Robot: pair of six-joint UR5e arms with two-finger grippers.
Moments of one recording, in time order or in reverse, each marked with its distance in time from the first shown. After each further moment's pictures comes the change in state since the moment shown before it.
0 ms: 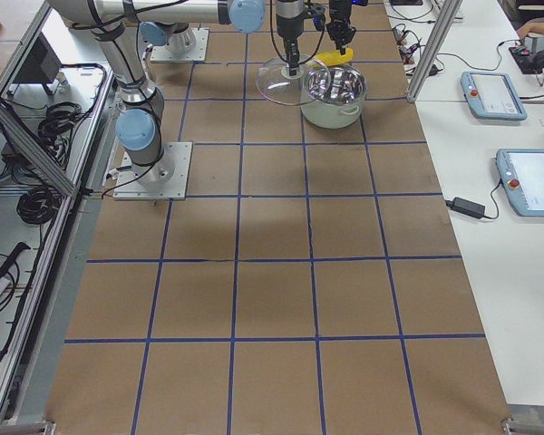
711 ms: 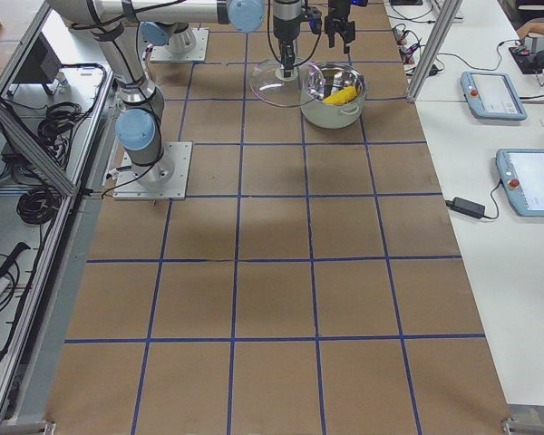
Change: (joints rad) left arm 0.023 0.035 -0.018 -0.037 -0.050 0.238; right arm 0.001 0.000 0.002 0.031 -0.001 0.000
